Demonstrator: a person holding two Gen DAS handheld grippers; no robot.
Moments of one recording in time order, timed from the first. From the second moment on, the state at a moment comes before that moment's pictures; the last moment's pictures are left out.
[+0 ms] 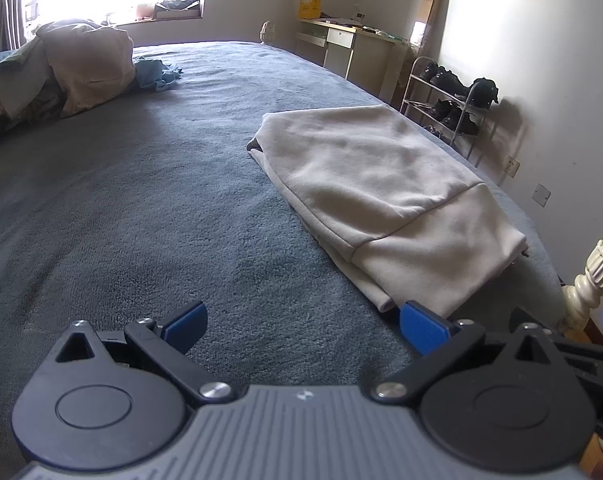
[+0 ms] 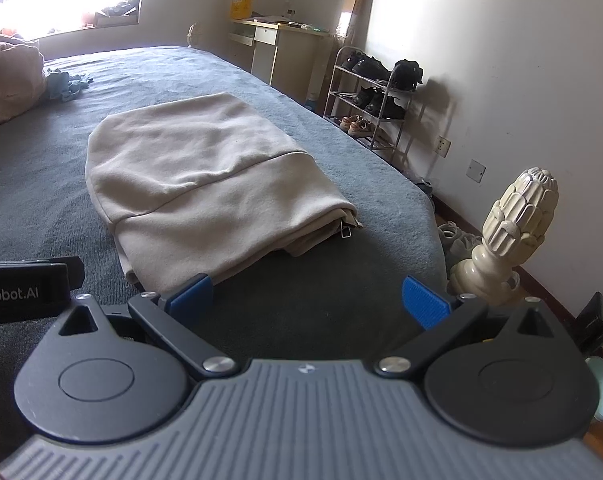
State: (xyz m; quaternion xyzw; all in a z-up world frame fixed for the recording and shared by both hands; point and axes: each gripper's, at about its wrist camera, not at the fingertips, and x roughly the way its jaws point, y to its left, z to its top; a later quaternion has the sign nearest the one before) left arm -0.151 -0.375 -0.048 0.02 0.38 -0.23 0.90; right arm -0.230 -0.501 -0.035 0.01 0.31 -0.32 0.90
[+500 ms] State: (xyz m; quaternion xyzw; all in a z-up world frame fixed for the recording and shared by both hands) left arm -0.149 -0.374 -0.050 0.02 0.38 -0.22 0.90; right arm -0.229 -0.500 -0.035 0.01 0.31 -0.32 0.90
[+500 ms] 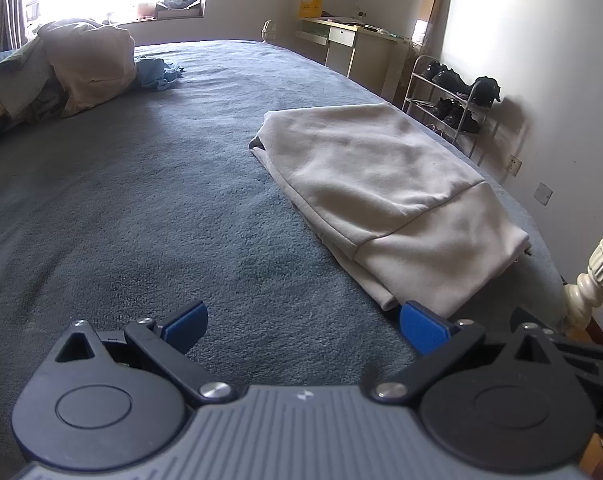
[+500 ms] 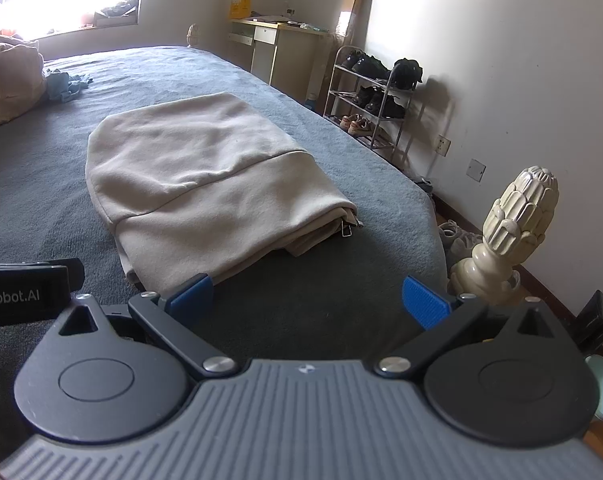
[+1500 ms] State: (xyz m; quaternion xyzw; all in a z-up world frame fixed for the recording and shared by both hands) left arm -0.151 -0.376 -0.050 0.02 0.38 -0.22 0.90; right arm -0.229 -0.500 -0.036 0.02 0.31 -0.32 0.89
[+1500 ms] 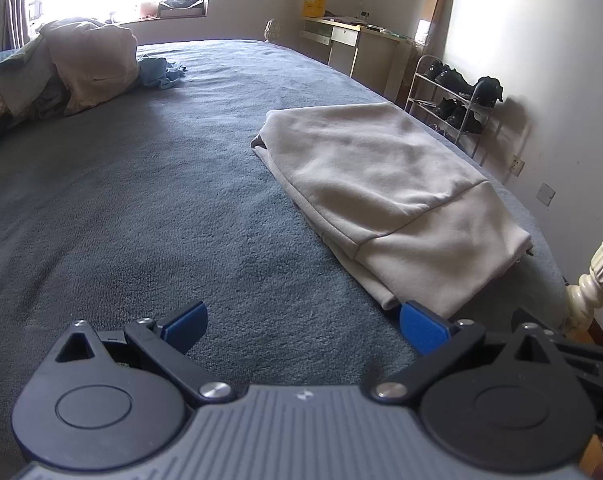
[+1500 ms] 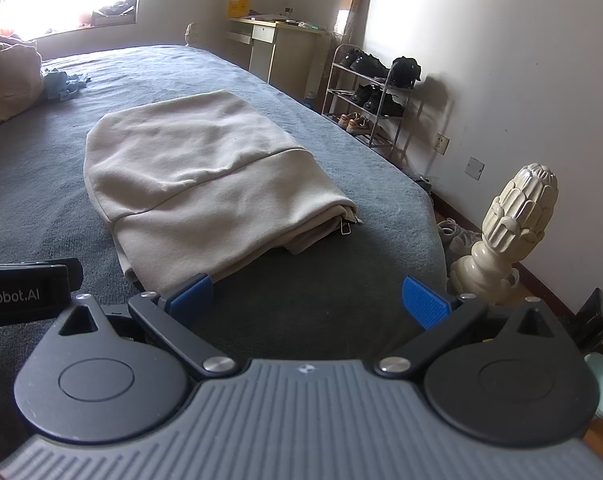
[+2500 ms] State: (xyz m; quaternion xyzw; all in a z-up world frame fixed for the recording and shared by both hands) left arm -0.149 -0.377 -0.053 0.02 0.39 -0.21 0.90; right arm -0.230 -0.501 -0.038 0.02 0.32 -0.32 0.89
